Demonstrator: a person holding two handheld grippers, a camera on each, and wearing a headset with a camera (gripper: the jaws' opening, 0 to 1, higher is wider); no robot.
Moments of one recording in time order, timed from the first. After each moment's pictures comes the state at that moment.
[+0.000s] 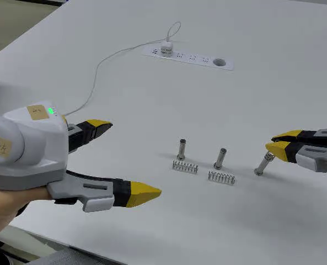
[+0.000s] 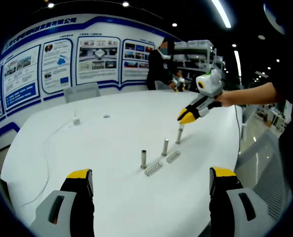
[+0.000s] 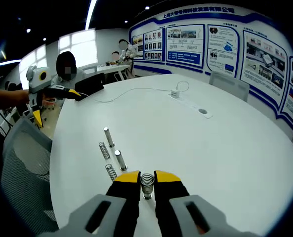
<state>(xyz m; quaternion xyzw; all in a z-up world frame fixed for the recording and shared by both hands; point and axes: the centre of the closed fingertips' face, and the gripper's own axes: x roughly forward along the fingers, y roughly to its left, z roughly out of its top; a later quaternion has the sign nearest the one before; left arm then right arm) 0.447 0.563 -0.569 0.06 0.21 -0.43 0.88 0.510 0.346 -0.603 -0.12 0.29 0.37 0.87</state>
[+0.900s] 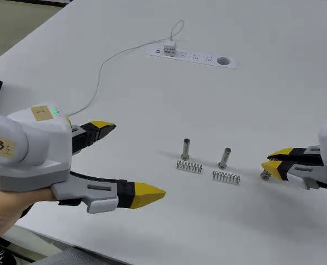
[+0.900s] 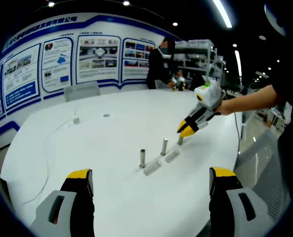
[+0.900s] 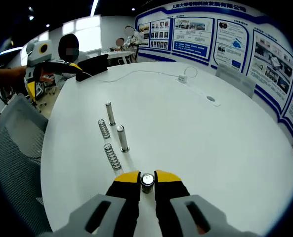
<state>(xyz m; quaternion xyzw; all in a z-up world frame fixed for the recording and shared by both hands) 0.444 0.561 -0.569 0.06 0.21 -0.43 0.88 0.495 0.350 -0.646 -0.17 0.32 0.38 0.85</state>
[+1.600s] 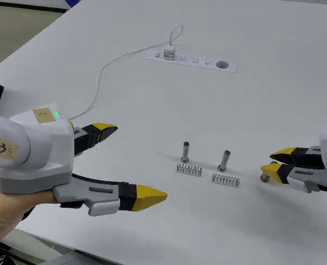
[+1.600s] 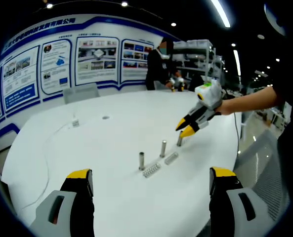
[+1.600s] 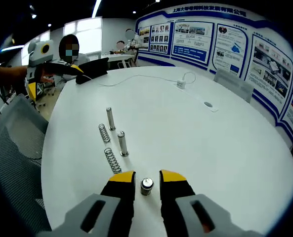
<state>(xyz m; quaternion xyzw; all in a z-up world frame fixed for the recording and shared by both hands) 0.443 0.558 -0.563 0.06 0.21 -0.43 0.88 0.496 0.349 -0.629 -0.17 0.30 0.37 0.86</state>
